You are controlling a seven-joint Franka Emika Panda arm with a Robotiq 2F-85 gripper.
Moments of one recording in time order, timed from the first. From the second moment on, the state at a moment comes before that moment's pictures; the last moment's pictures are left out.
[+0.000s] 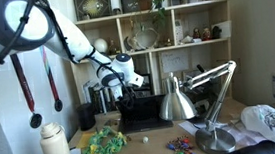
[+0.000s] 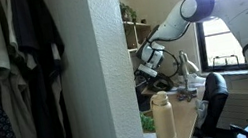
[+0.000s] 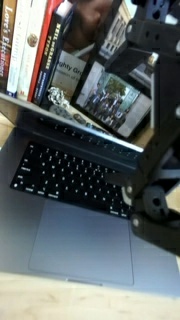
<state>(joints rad) -0.06 0.47 0.07 -1.81 0.82 2.78 0.06</state>
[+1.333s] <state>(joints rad) -0.06 0.50 0.14 -1.78 0.91 2.75 0.08</state>
